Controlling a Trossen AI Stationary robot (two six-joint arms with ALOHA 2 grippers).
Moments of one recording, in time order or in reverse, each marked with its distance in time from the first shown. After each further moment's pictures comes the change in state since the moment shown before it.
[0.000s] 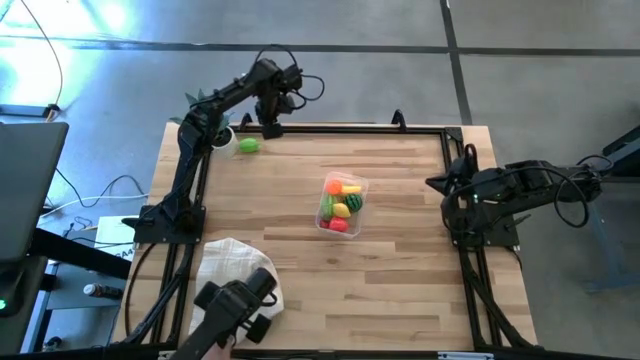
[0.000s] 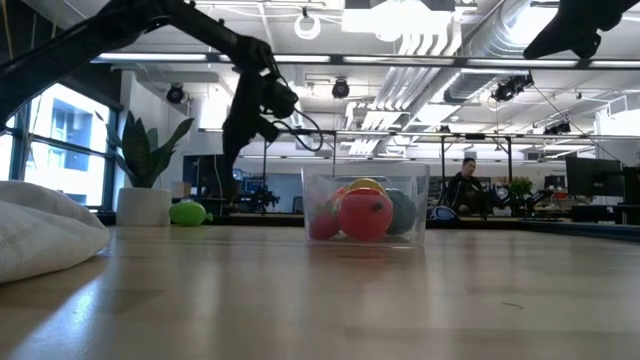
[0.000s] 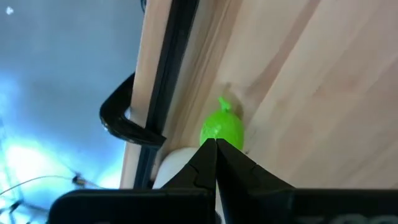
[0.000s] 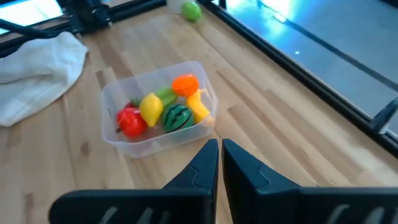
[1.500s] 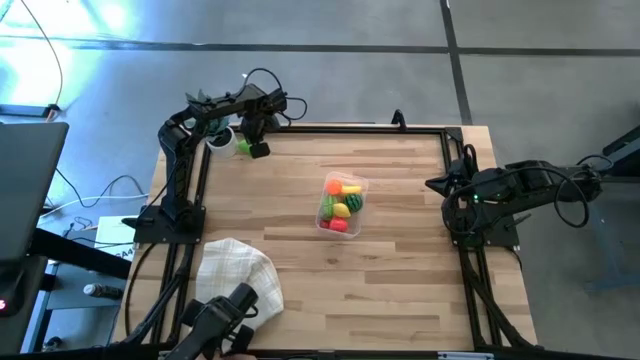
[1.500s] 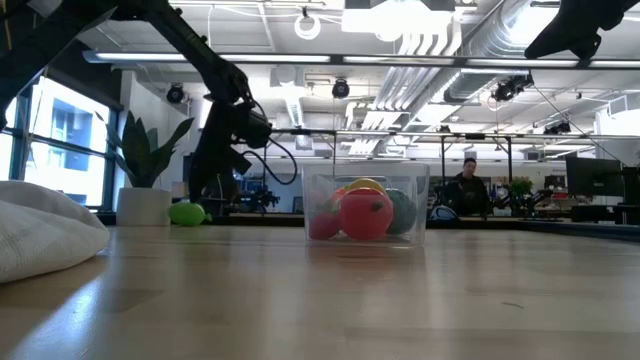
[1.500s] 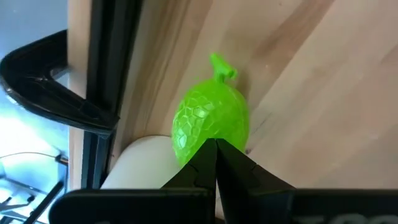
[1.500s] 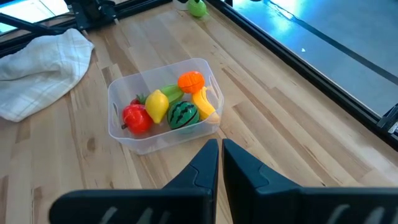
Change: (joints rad) left arm 0.052 -0.176 -0.572 0.355 -0.047 -0.050; right arm 0.000 0.000 0.000 0.000 -0.027 0.000
